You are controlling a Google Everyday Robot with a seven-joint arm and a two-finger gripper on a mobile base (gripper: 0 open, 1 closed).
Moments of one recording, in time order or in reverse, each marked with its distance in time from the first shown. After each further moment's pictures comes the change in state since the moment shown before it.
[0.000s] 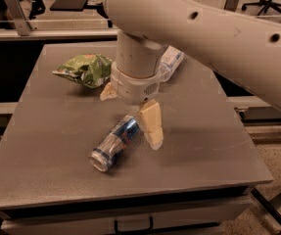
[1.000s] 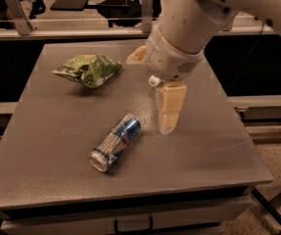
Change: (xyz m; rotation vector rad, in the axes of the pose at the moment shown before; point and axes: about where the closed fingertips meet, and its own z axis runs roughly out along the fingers) arm 0.032 0.013 -0.074 0.245 -0.086 0.288
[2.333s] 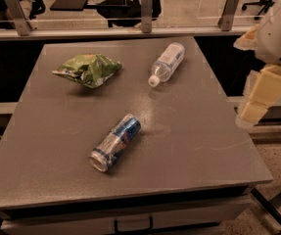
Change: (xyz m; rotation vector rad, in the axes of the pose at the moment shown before) arm 0.123 0.072 -0.111 0.136 0.175 0.592
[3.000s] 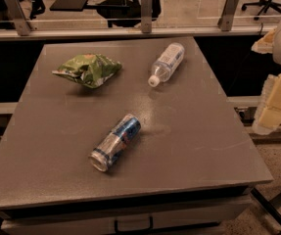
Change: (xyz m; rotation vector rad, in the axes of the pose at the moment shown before) arm 0.026 0.008 -0.010 0.009 0.062 0.051
